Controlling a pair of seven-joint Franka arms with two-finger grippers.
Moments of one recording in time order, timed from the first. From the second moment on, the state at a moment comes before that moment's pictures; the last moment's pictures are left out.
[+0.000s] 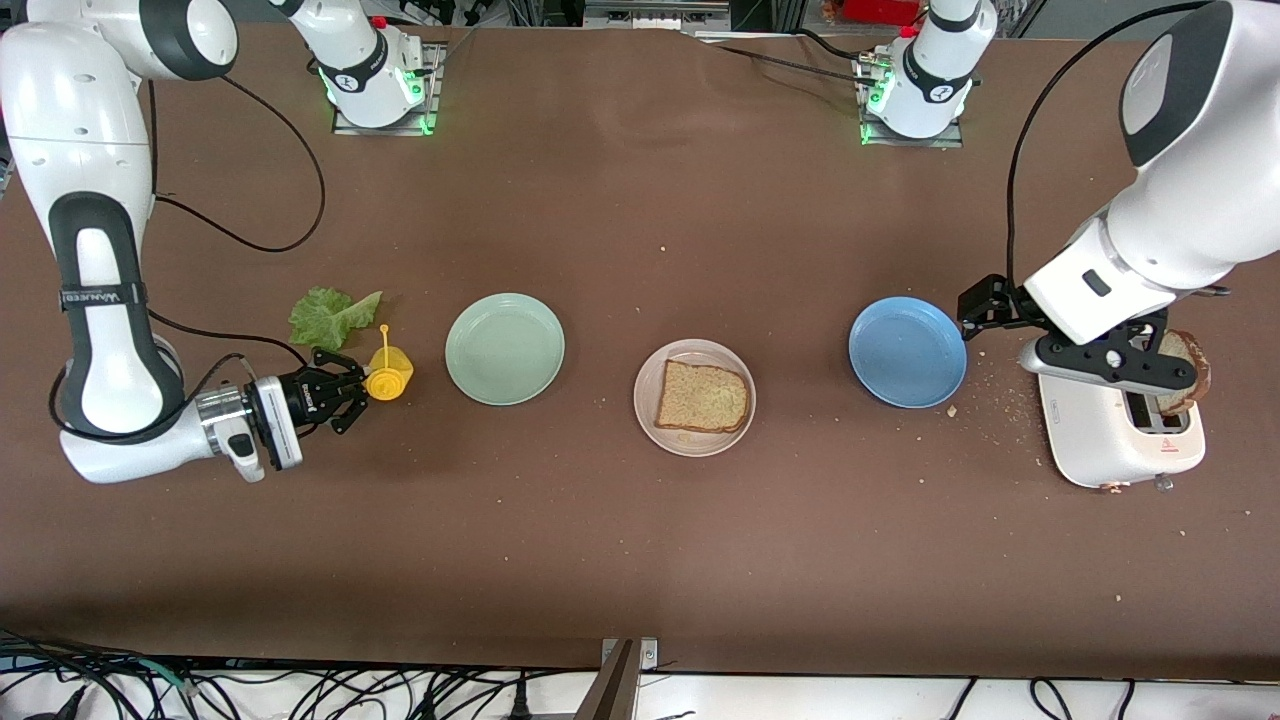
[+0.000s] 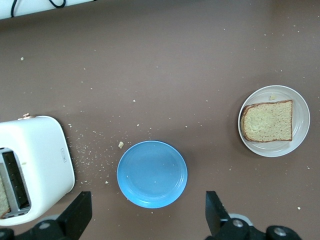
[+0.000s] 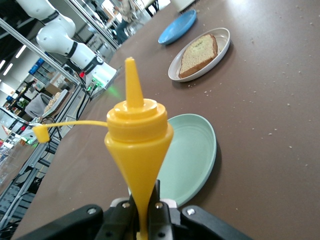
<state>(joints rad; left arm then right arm) -0.01 0.28 -0.21 -1.32 0.06 1.60 -0.04 -0.14 0.89 0.09 -1.22 0.77 1.41 -1.51</state>
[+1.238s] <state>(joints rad) 0.02 -0.04 -0.17 -1.66 0.06 1.66 -0.04 0.70 0.82 0.09 -0.95 -0.45 1.48 -0.84</state>
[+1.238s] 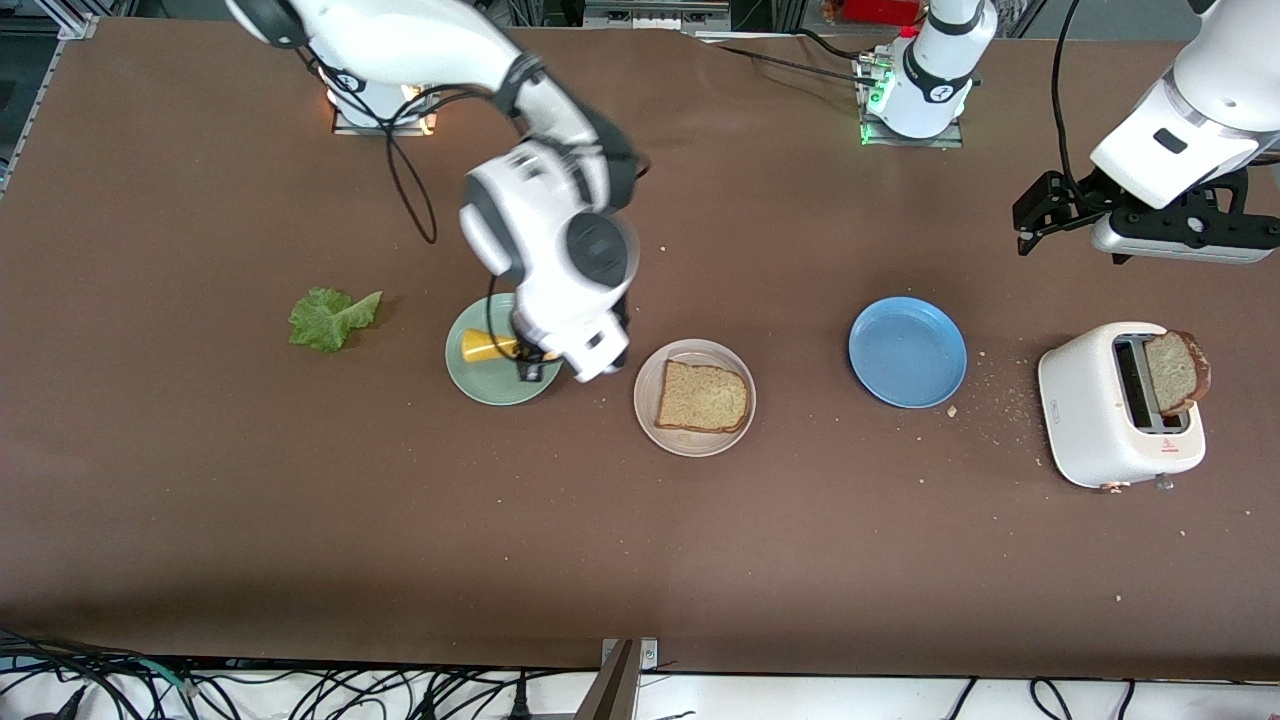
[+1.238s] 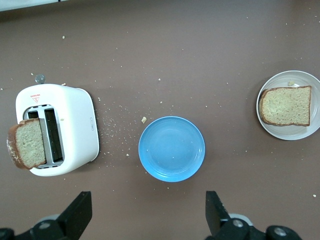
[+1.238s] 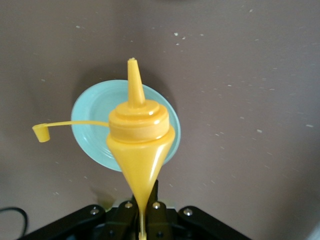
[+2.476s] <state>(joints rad) 0.03 -0.01 -0.17 -1.66 0.06 1.66 -0.04 0.99 0.97 0.06 -0.96 -1.02 1.56 -0.56</state>
